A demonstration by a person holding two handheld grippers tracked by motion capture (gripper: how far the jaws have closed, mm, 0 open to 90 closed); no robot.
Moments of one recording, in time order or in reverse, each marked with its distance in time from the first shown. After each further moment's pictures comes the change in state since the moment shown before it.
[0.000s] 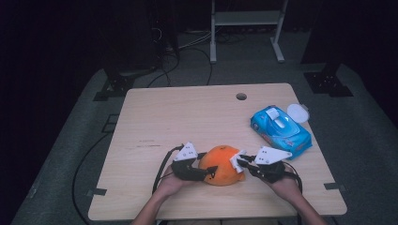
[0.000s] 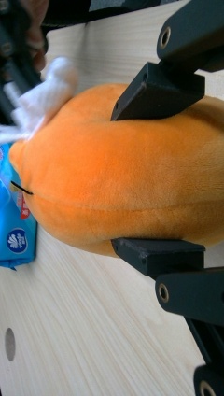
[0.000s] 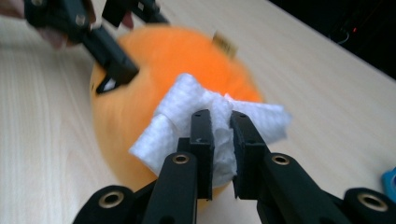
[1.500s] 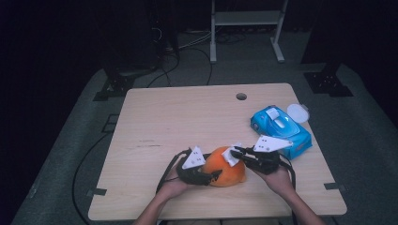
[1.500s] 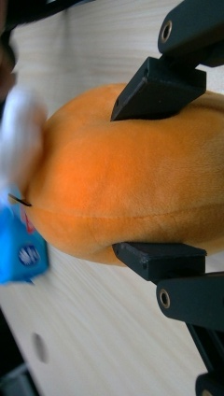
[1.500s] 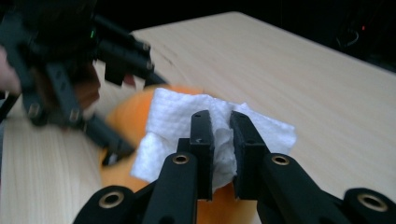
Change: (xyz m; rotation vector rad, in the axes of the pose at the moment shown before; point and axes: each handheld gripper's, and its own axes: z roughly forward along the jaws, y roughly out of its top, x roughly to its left) left arm -0.022 0.006 0.009 0.013 0.036 0.172; right arm -0.012 0.027 0.008 -0.115 0.046 0.147
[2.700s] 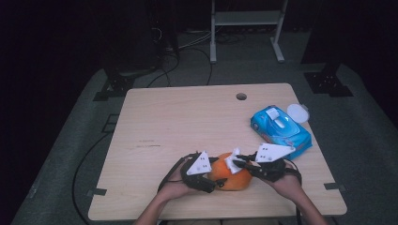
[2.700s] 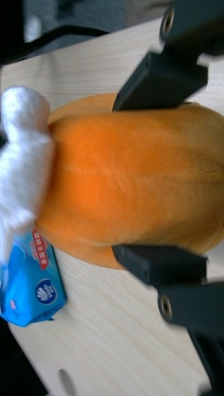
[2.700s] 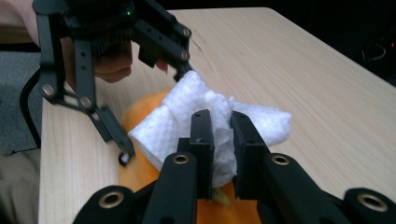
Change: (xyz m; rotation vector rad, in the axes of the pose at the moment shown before) left arm -0.011 0.013 0.001 0.002 -0.092 0.063; right arm 0.014 0.002 -0.023 0.075 0.075 -0.141
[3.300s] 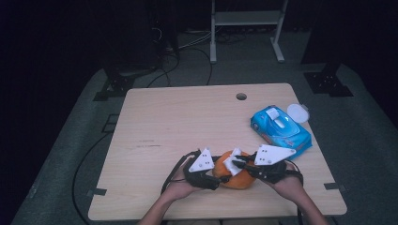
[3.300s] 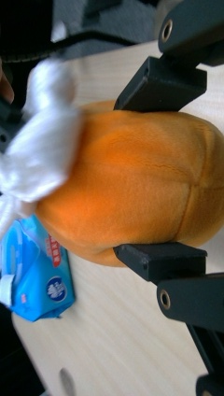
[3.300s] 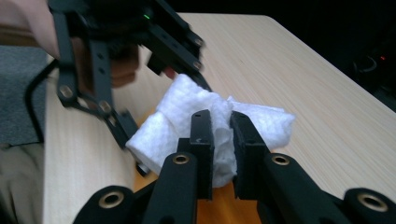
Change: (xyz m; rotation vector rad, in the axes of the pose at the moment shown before) left arm -0.004 0.012 0.001 -0.023 -0.008 -0.042; right arm 0.010 0.013 -0.007 0.008 -0.026 -0.076
